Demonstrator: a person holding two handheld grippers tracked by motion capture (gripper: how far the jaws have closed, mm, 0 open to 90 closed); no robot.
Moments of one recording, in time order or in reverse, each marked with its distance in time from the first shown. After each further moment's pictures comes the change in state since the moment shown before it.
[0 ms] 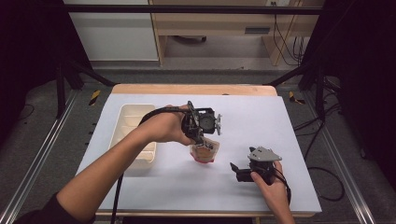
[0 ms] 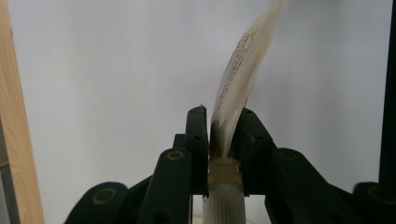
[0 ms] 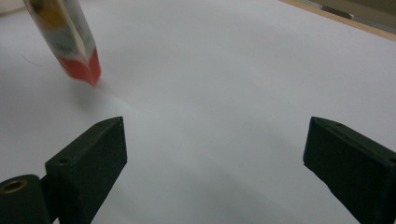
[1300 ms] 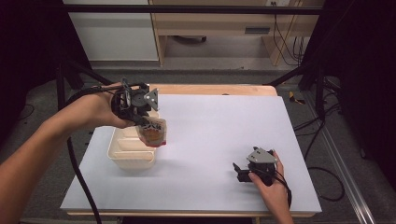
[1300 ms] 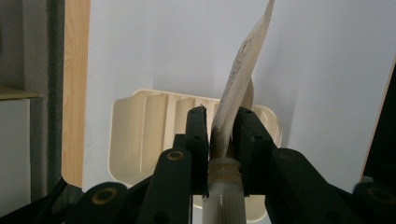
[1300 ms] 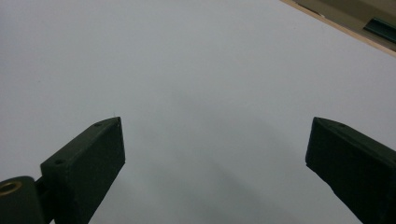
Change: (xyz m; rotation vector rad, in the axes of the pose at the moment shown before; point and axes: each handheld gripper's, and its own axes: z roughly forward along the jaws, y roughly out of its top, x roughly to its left) left arm 0.005 -0.132 -0.086 0.036 0.116 -0.168; right arm 0.001 -0.005 0.002 0.047 -0.102 -0.070
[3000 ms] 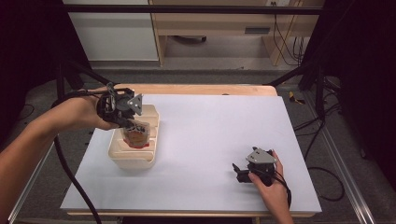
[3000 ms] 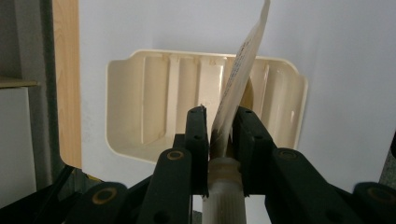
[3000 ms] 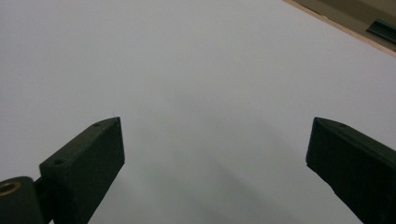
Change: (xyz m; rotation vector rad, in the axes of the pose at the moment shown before) left arm 0.007 -0.044 0.025 0.052 0.004 0.038; right arm 0.001 -0.001 0.002 -0.003 0.008 -0.013
